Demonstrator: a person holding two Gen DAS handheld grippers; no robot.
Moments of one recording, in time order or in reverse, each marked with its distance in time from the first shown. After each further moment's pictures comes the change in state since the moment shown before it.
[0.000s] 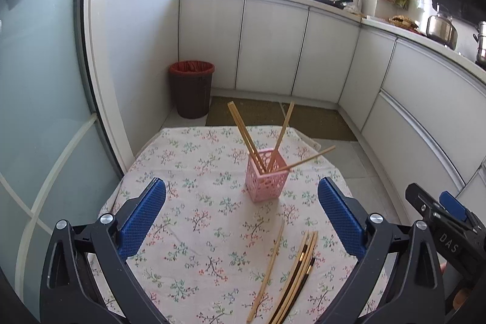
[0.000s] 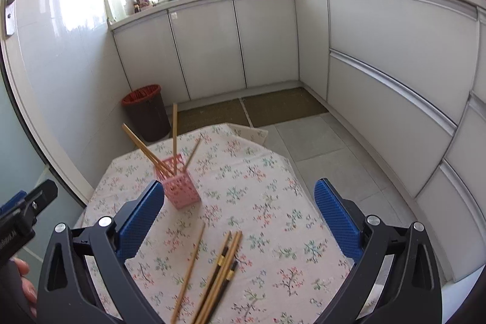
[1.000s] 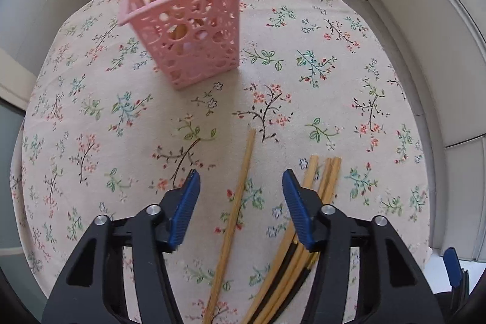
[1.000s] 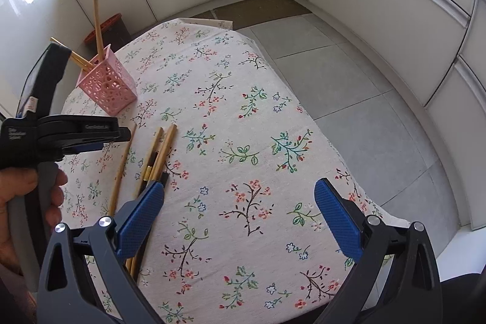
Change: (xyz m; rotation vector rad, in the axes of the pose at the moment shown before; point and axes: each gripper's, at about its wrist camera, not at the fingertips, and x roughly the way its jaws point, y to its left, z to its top) left arm 0.259 -0.089 -0.096 0.156 0.682 -0.014; right arm 0.105 -0.082 -0.116 0.117 0.372 -0.029
